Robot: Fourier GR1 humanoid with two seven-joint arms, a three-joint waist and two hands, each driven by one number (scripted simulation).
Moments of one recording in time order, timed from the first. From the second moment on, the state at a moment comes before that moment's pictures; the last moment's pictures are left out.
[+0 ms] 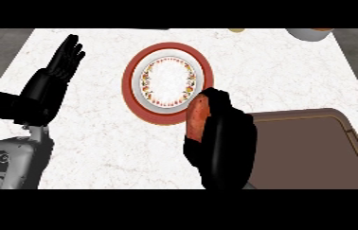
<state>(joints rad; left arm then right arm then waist) -0.30 0.32 0.01 -1.59 0.10 -0.03 0.11 -0.43 -0.02 0.70 -1.81 1.40 -0.07 1.22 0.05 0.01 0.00</state>
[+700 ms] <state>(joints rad) -0.34 0.29 -0.01 -1.58 0.08 -0.03 0.12 -0.80 -0.01 0.44 -1.25 1.12 -0.23 1.16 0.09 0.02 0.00</state>
